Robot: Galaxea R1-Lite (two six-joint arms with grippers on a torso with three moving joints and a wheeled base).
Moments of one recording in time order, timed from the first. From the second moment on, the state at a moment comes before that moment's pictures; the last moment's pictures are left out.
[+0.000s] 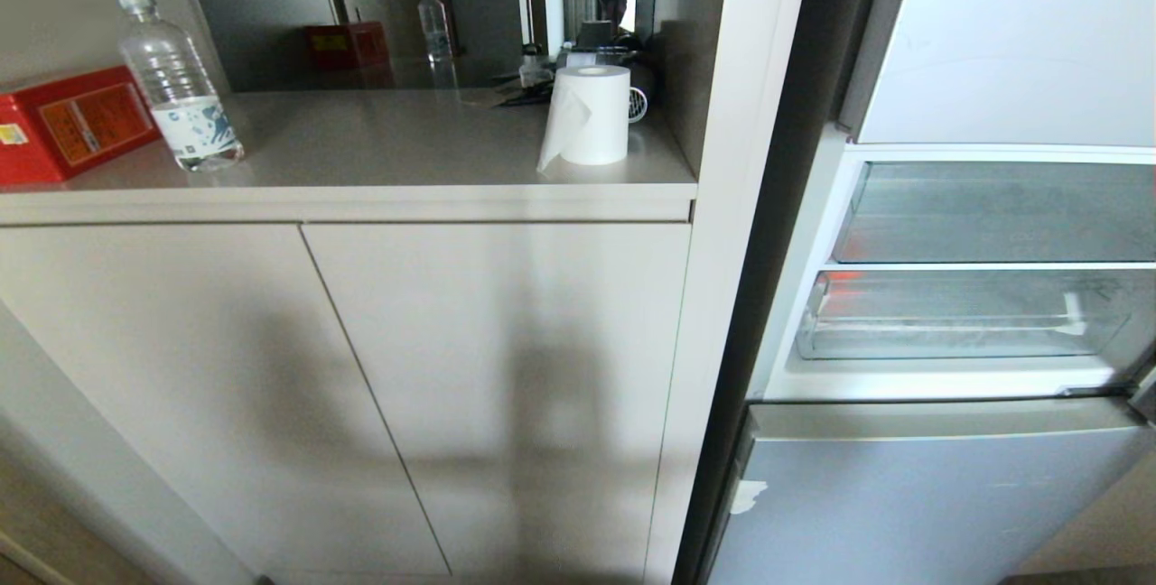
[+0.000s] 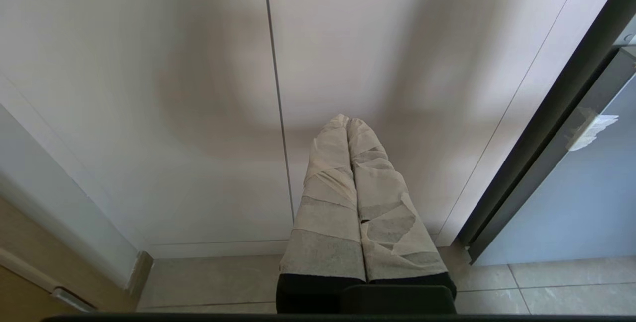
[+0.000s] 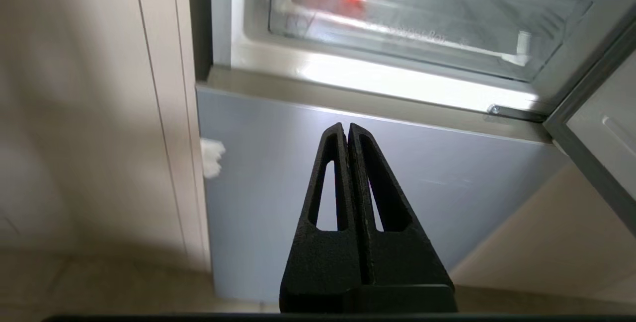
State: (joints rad) left arm -0.01 0.00 -0.03 0.08 0.00 0.00; right arm 0.00 0.03 0.00 -0.07 -0.01 -0.16
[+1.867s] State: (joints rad) left arm -0.01 0.00 -0.03 0.08 0.00 0.00; right arm 0.00 0.00 0.00 -0.01 0.00 0.00
